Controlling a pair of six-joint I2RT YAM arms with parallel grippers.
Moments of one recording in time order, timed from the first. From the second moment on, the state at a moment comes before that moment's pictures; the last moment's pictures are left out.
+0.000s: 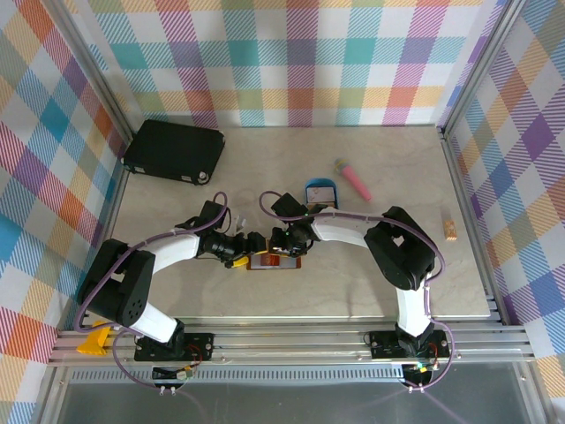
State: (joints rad) left arm -0.37 1.52 0.68 -0.27 0.63 -0.63; right arm 0.83 1.94 1.24 -0.46 -0.28 0.82
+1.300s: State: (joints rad) left arm -0.37 1.52 0.68 -0.27 0.63 -0.63; right arm 0.85 1.96 1.27 -0.45 -0.28 0.78
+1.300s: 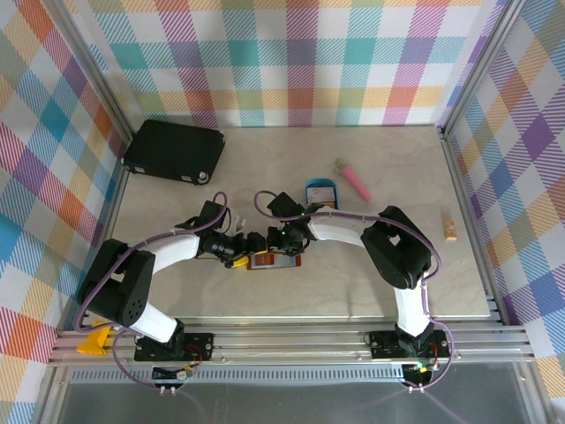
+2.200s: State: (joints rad) left arm -0.37 1.52 0.68 -0.27 0.62 -0.63; right arm 0.85 1.95 1.27 -0.45 -0.27 0.76
